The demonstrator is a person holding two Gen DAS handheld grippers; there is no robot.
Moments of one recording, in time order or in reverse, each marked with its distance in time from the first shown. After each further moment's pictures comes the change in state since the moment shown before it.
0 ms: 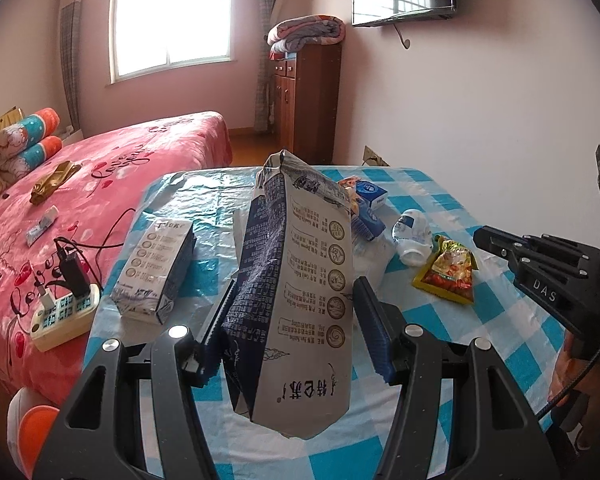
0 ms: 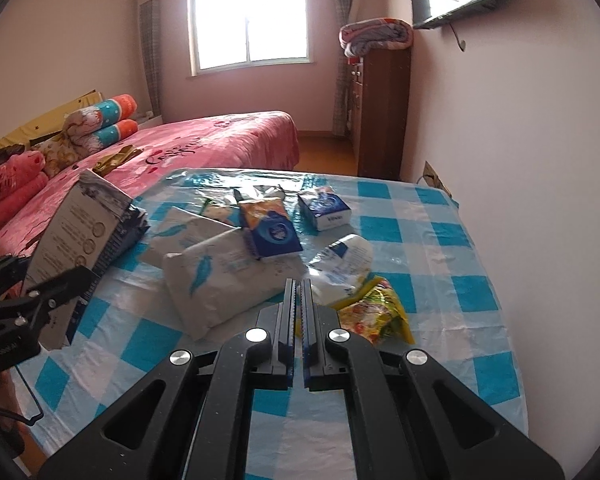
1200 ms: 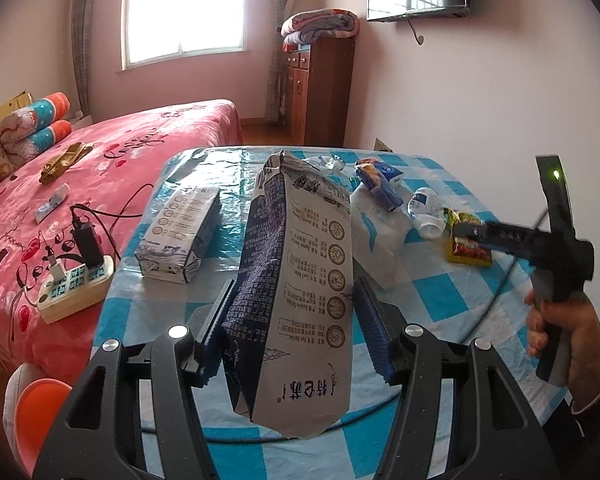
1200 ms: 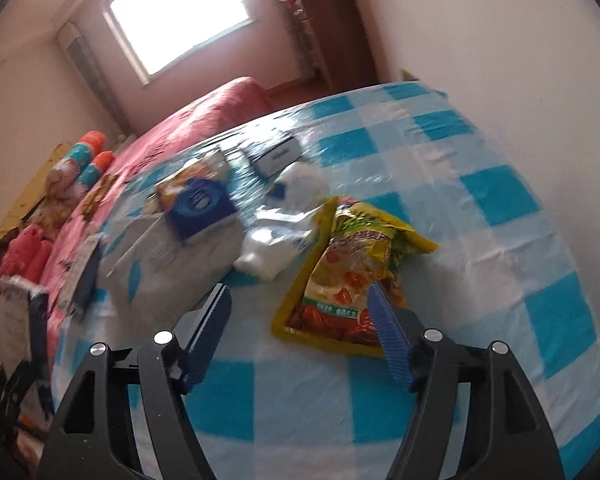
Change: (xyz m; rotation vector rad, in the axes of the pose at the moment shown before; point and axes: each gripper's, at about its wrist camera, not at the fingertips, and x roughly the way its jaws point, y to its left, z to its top) left arm -0.005 0.025 -0.027 -0.033 0.032 0.018; right arm 0.078 -0.074 -0.024 0.371 0.179 0.059
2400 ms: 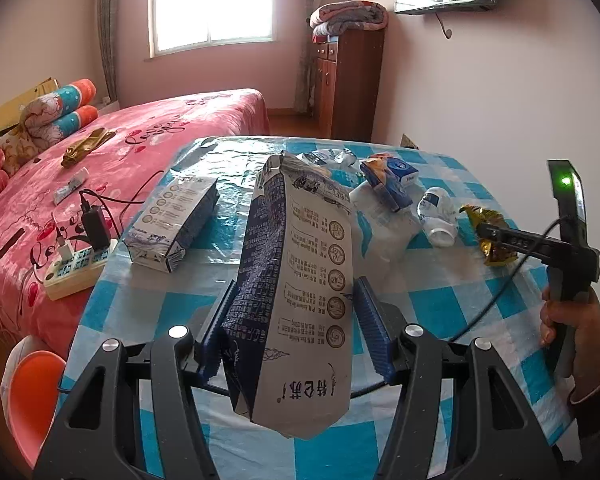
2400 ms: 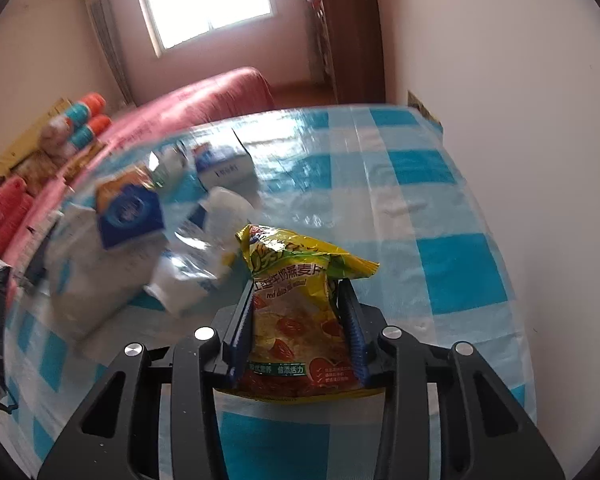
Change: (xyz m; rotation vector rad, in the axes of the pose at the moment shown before) left arm 0.011 -0.037 0.004 -0.069 0.027 0.111; right arm 0.017 -0.045 0.029 -0.194 -0.016 -0.036
